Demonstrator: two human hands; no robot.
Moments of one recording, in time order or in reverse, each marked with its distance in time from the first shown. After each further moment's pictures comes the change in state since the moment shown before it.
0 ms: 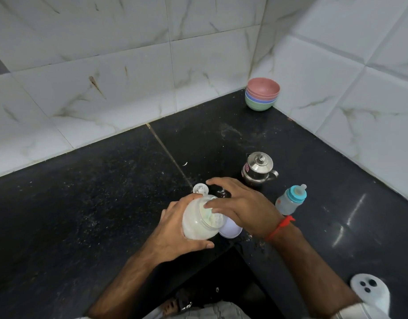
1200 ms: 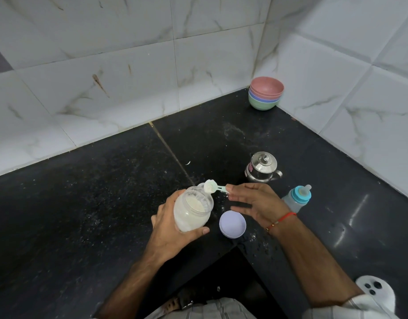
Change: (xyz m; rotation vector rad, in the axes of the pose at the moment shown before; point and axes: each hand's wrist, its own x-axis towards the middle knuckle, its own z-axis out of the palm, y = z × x) left_hand -0.003 -0.015 0.006 -0.049 0.246 -0.162; right_hand 0.013 0.005 -0.001 1.298 0.172 0.927
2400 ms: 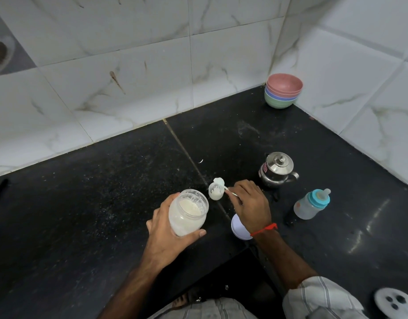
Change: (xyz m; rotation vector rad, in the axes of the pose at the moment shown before) left_hand -0.017 -0.016 -0.020 -0.011 0.107 -0.078; right_hand 0.090 0.089 0.006 -1.032 0.498 -1.266
